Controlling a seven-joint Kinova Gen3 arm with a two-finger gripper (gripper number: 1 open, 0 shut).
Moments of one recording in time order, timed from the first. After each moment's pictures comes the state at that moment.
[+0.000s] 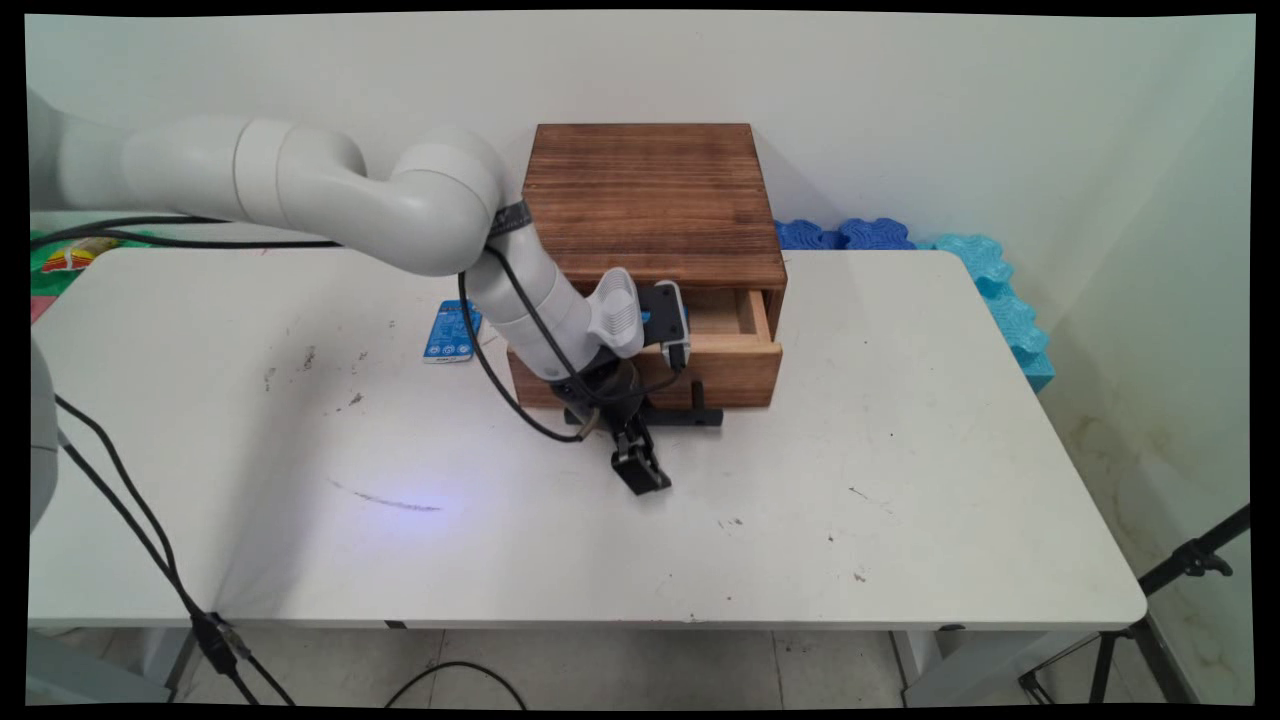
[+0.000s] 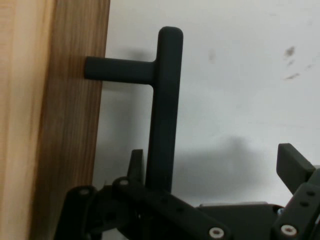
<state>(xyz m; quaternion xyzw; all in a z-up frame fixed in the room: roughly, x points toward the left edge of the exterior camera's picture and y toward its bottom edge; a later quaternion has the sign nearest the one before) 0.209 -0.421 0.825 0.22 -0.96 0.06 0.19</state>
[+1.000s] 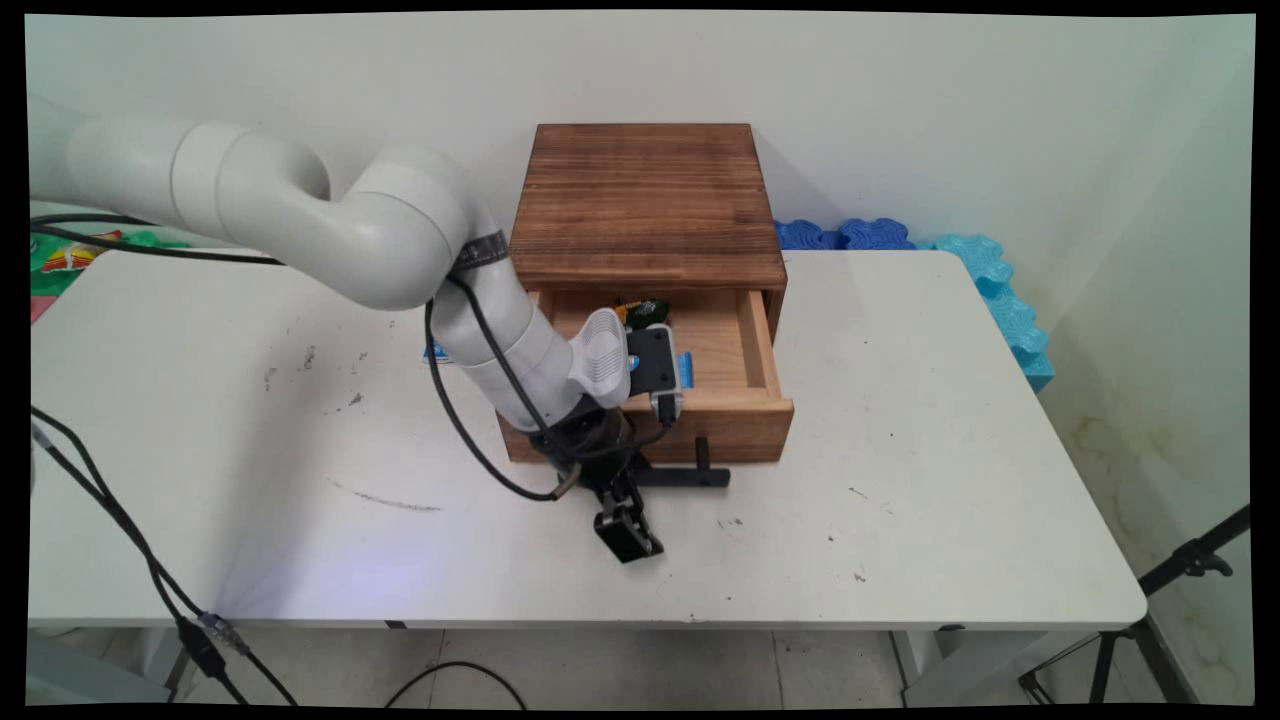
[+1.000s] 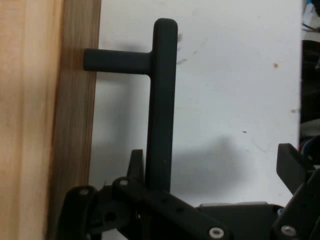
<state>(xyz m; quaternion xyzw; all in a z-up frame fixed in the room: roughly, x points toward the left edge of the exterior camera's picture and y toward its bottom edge) 0.198 -0.363 0.838 0.21 -0.96 0.02 0.19</state>
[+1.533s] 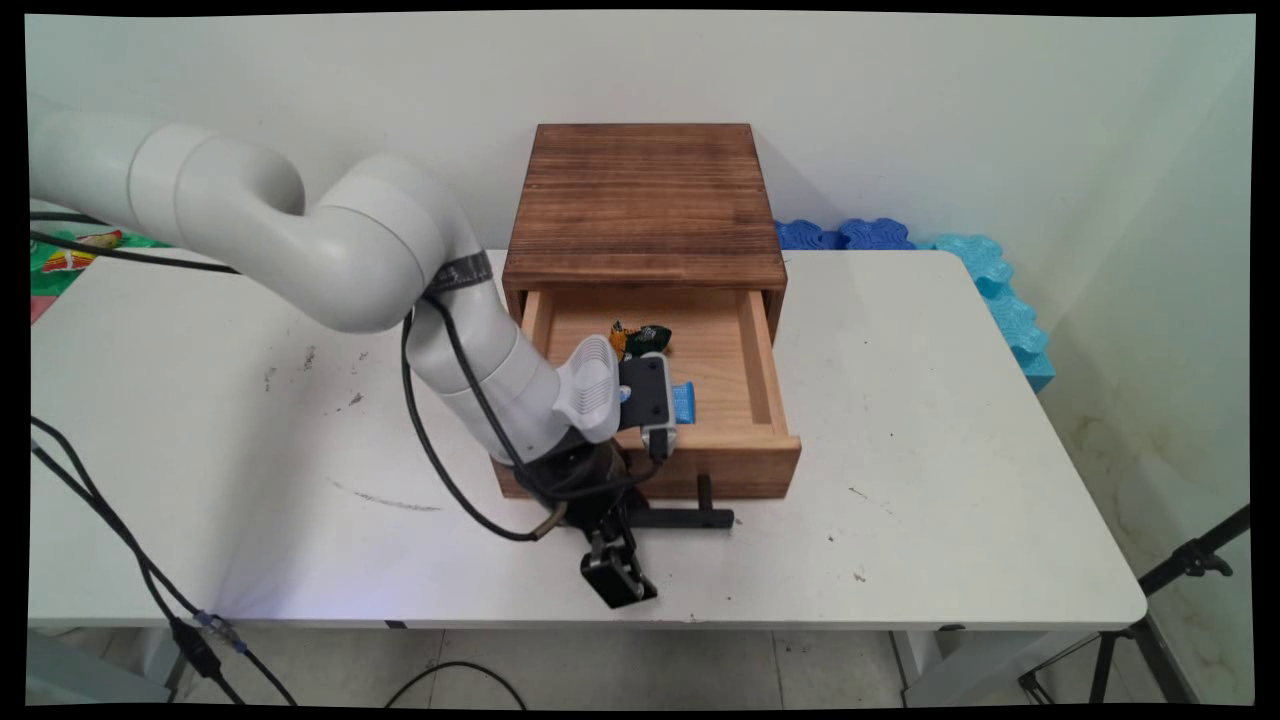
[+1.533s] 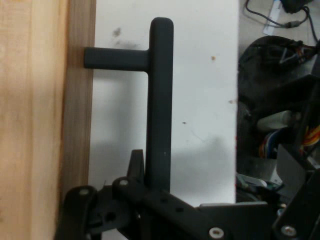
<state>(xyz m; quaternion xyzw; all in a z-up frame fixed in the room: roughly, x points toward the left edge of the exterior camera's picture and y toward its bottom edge) 0.192 -0.329 0.846 0.20 -0.96 0.00 0.19</state>
